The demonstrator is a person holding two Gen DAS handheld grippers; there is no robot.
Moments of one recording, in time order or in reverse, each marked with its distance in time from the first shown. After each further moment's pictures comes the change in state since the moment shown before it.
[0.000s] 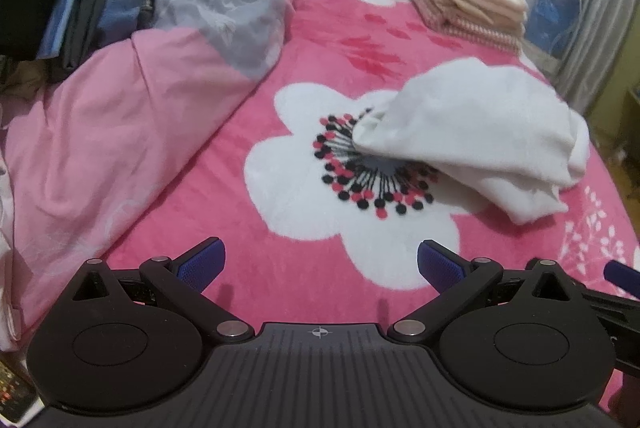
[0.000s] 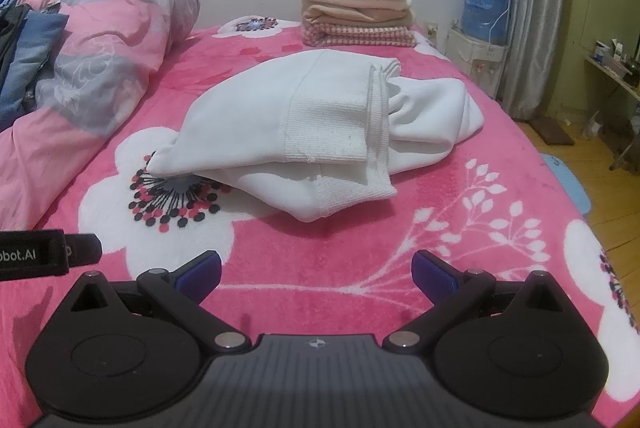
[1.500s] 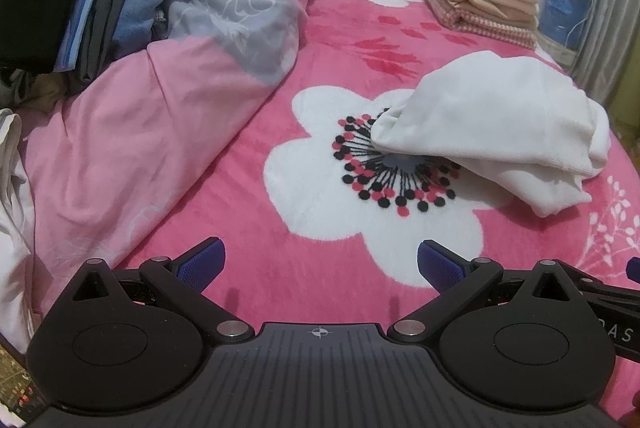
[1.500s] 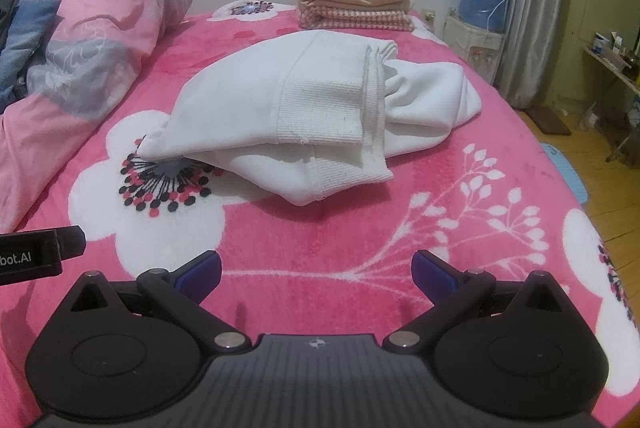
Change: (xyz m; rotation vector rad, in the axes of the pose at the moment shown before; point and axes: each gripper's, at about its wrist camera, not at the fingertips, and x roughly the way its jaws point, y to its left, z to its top) left arm 0.002 -0.004 -0.006 0.046 -0.001 0.082; right arm 0.007 -0.002 -0.002 -0.007 0.050 -0.017
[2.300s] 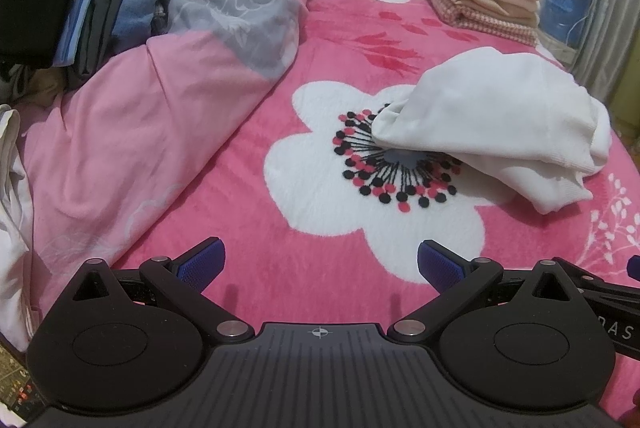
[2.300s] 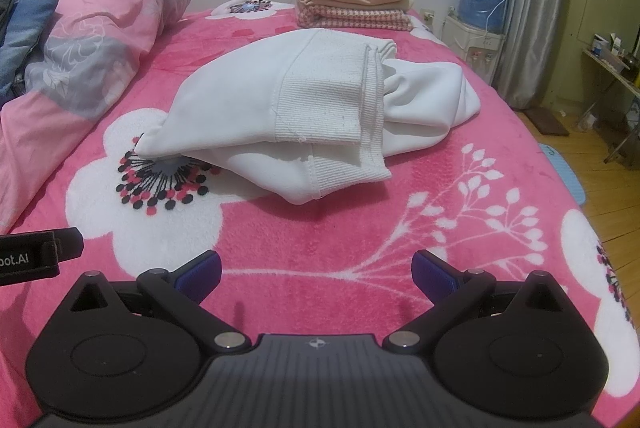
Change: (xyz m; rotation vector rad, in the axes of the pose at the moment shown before) left arm 0.001 0.001 -0.001 -0.001 0.010 -0.003; right arm 0.001 0.000 -0.001 -0.005 0.002 -0.006
